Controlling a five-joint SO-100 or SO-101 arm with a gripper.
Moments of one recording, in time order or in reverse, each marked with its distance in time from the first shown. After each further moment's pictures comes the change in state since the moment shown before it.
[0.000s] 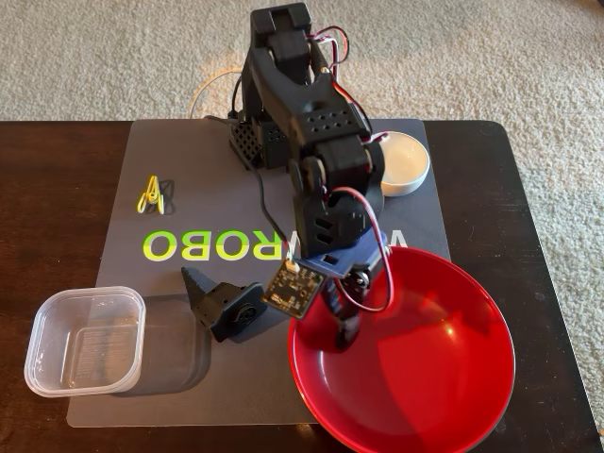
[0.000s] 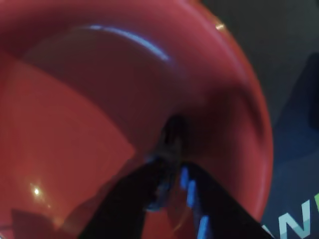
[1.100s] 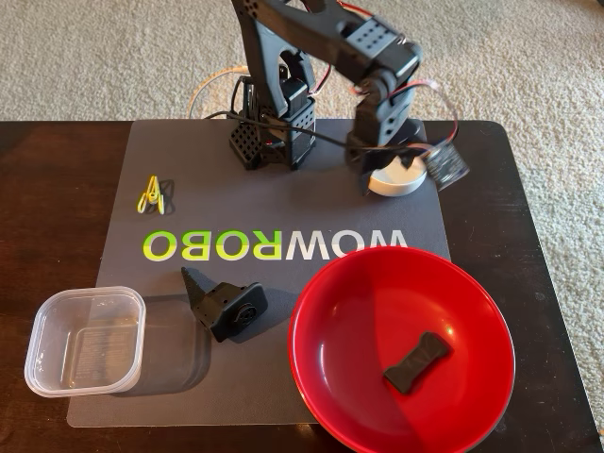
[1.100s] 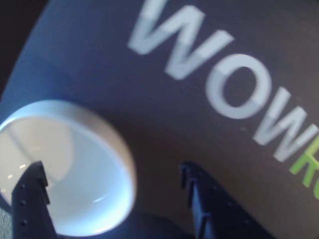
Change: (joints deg) arm -38.8 36.4 49.4 4.6 35.2
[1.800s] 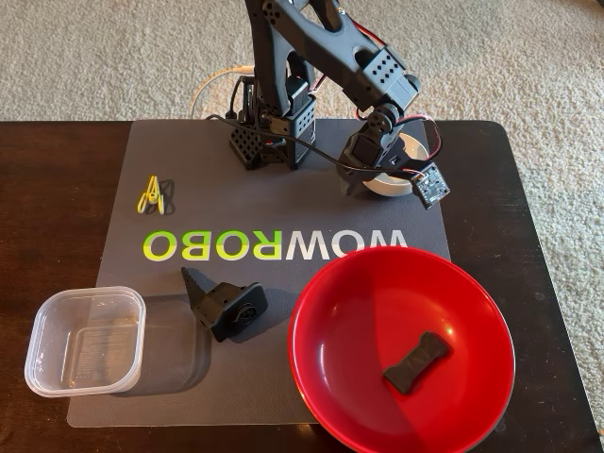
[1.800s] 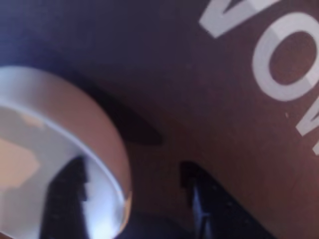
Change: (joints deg) arm 0.5 -9.8 11.4 -10.0 -1.1
